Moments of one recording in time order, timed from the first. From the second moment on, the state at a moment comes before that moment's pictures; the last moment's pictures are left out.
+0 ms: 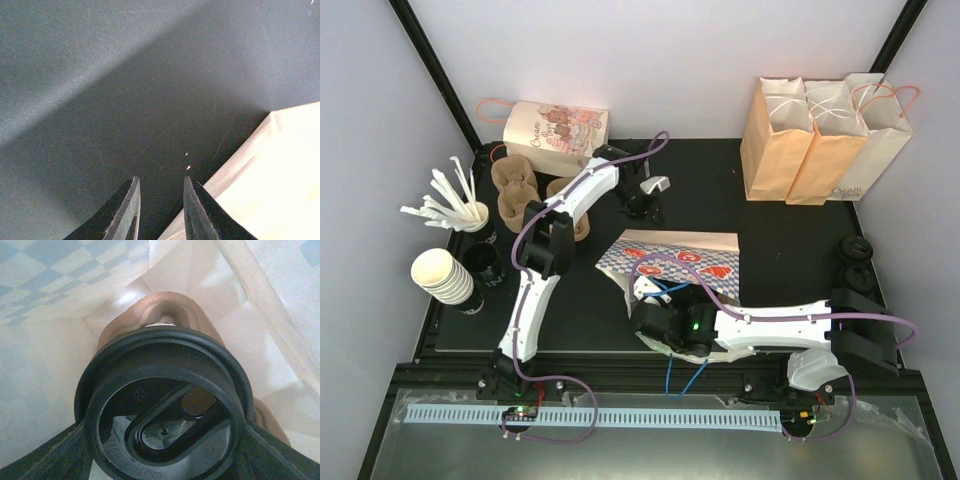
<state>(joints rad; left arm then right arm) -0.47 2.40 2.22 -1.21 0.60 -0.03 1.35 1.44 0.84 -0.44 0.81 0.12</state>
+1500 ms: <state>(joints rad) -0.53 2.43 1.97 -1.23 0.71 0.03 1.38 1.55 0.84 -0.39 0.90 0.10</state>
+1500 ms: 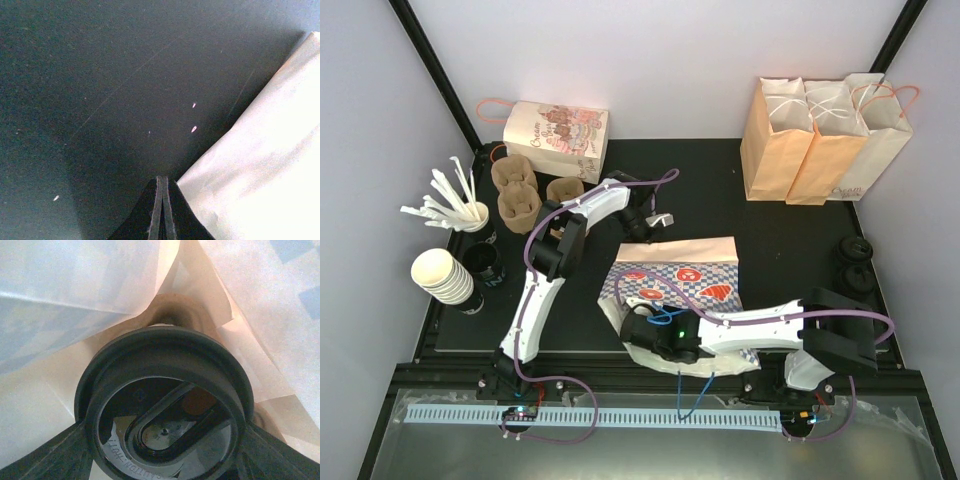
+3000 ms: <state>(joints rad) -0.50 2.35 1.89 -1.07 0.72 -0.02 1.20 1.40 0.76 -0.20 0.61 -0.30</state>
